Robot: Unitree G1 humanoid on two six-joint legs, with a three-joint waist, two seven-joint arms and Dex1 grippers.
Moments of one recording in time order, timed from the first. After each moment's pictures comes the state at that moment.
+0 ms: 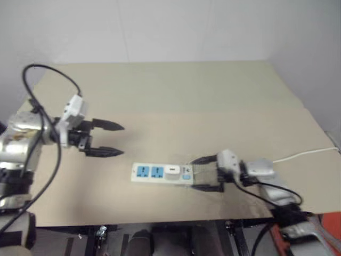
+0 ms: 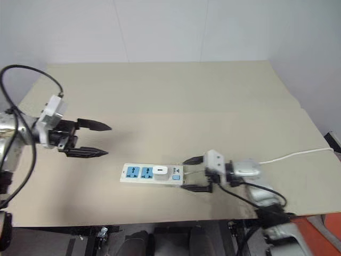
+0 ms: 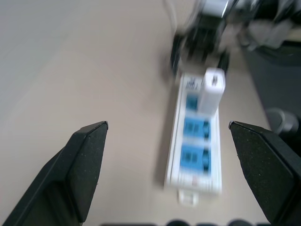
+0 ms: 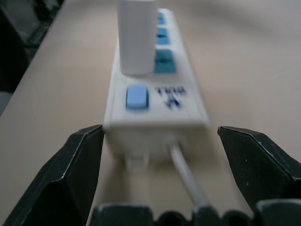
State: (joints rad) left arm -0.54 1.02 0.07 0.17 -0.50 0.39 -1.57; right arm -0.29 -0.65 0.09 0.09 0.32 -0.08 1.31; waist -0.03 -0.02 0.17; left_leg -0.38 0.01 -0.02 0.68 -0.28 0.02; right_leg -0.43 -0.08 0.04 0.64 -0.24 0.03
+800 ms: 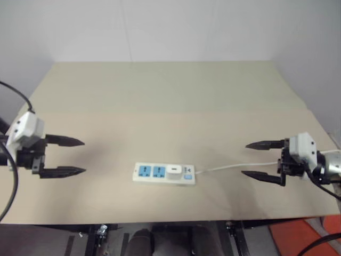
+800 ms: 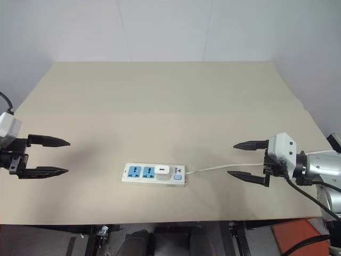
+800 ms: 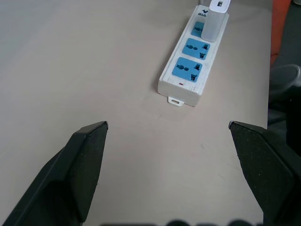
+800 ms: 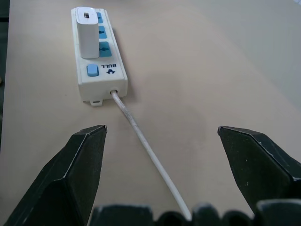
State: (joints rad) left arm -0.16 1.19 0.37 0.02 -0.52 0.40 -1.58; right arm -0.12 -0.93 -0.25 -0.08 0.49 0.07 1.33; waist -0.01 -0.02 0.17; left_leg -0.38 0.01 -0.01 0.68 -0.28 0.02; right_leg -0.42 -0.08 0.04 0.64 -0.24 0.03
